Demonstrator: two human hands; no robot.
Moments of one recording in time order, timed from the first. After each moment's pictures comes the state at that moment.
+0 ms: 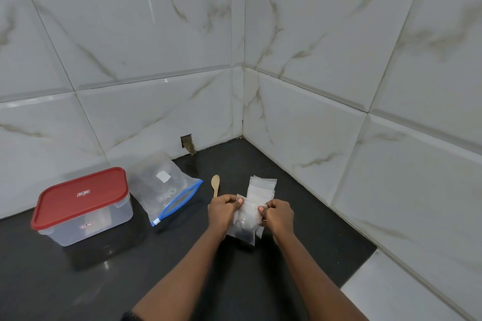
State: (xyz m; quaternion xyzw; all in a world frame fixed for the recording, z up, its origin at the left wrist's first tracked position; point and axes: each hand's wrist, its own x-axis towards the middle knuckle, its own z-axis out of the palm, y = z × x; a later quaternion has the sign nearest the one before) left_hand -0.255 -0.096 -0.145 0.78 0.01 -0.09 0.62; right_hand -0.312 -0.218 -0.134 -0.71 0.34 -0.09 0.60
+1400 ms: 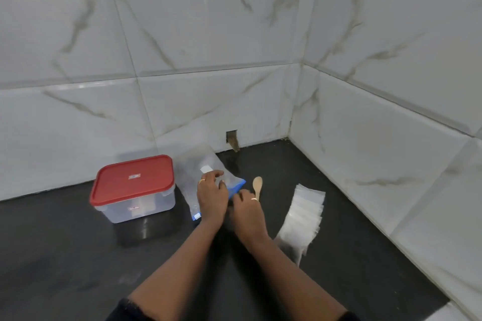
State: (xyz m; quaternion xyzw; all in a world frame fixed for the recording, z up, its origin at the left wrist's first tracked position) left_hand -0.202 -0.001 -0.130 0.85 0.06 0.21 0.48; right_hand -0.244 -0.085 -0.144 -0.98 -0.07 -0.12 0.15
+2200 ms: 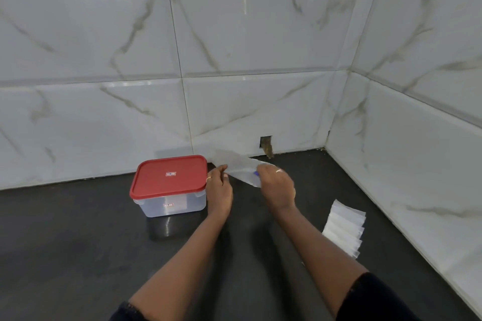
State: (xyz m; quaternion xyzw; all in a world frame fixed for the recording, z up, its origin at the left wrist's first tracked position) left_hand -0.179 0.055 -0.117 0.81 0.13 0.18 0.55; right_hand -0.181 -0.079 -0.089 -0.95 -0.14 -0.27 0.09
